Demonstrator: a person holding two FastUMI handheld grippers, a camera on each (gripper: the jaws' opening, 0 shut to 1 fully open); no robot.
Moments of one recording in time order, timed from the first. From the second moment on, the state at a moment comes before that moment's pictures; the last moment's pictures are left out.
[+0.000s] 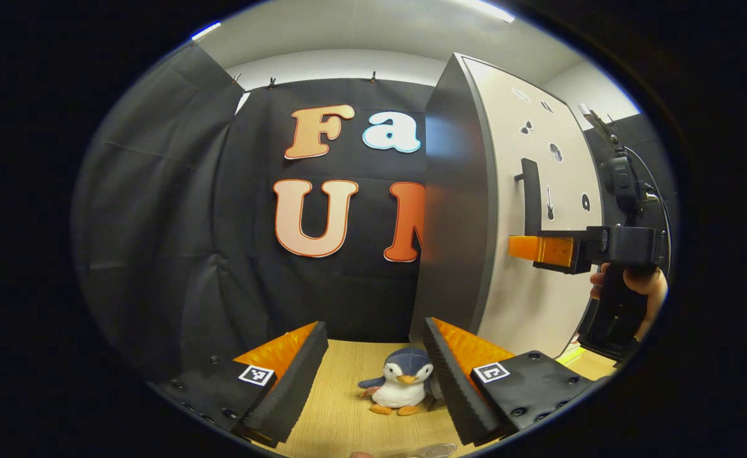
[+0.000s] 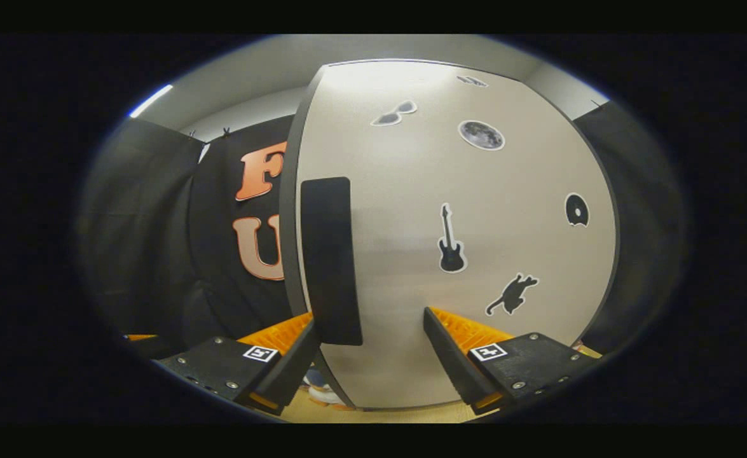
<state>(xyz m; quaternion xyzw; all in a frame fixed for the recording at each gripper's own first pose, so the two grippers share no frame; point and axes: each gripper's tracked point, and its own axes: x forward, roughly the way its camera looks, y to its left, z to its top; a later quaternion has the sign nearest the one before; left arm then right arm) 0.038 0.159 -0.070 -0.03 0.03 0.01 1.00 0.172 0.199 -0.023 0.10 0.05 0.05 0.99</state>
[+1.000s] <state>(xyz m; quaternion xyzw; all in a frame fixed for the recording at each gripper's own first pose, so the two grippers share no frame) 0.016 0.109 -0.037 -0.01 0.02 0.06 1.00 0.081 0.138 -0.011 0.10 0.02 0.10 0.99</state>
